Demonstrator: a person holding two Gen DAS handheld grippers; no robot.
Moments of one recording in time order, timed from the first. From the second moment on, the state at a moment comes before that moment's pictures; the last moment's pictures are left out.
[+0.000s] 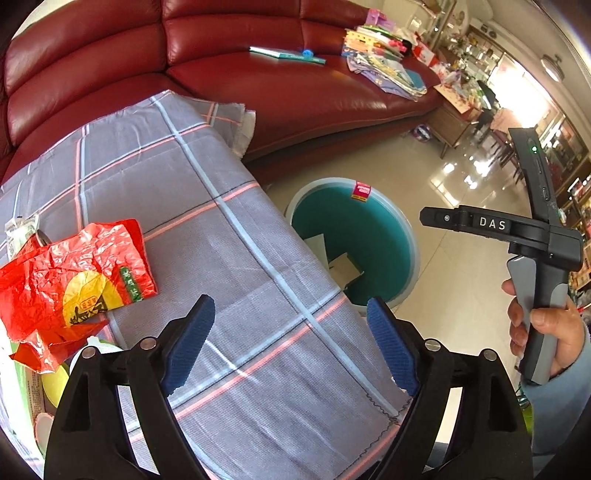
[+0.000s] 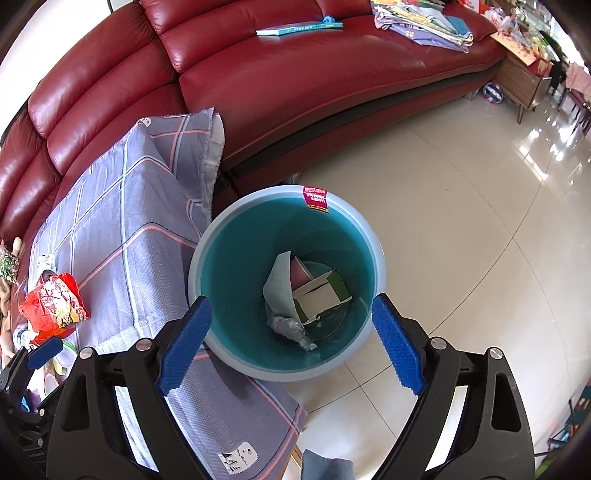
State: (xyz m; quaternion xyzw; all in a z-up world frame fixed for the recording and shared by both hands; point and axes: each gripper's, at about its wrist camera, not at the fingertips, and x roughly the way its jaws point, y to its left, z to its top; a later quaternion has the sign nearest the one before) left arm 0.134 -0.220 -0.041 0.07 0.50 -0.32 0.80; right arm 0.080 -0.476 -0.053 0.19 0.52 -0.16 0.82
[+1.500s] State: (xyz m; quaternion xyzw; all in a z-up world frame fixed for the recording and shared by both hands) left arm 0.173 0.066 -0.065 -0.04 0.51 -0.11 0.85; right arm 0.257 -0.160 -0.062 -0.07 0.55 0.17 0.82
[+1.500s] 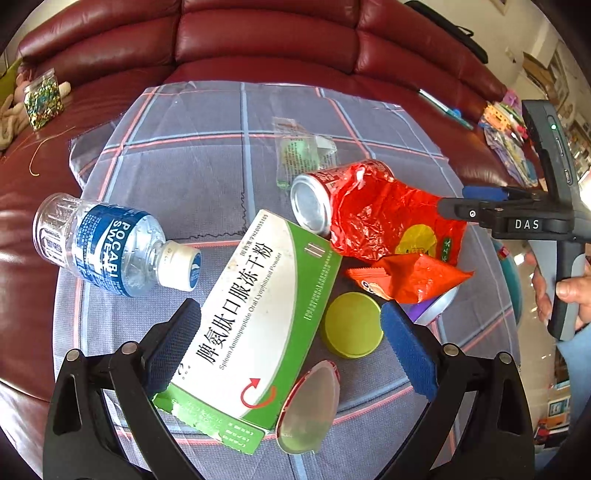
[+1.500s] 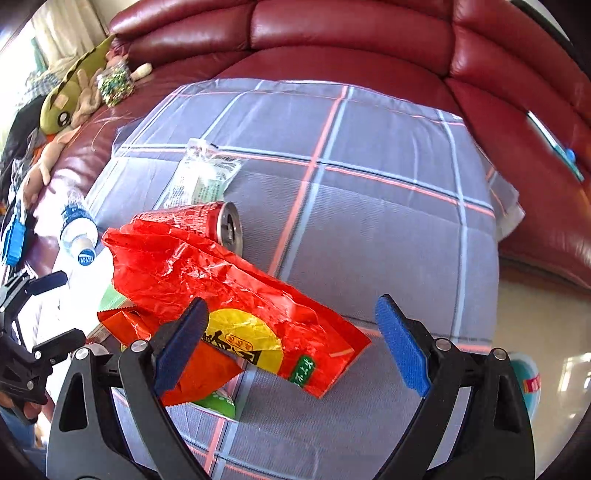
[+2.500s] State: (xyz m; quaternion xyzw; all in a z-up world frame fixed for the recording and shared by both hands) left arm 0.145 0.065 -0.067 -0.02 0.52 -0.12 0.85; right arm 0.207 -0.170 -0.072 -0.08 0.57 0.17 0.80
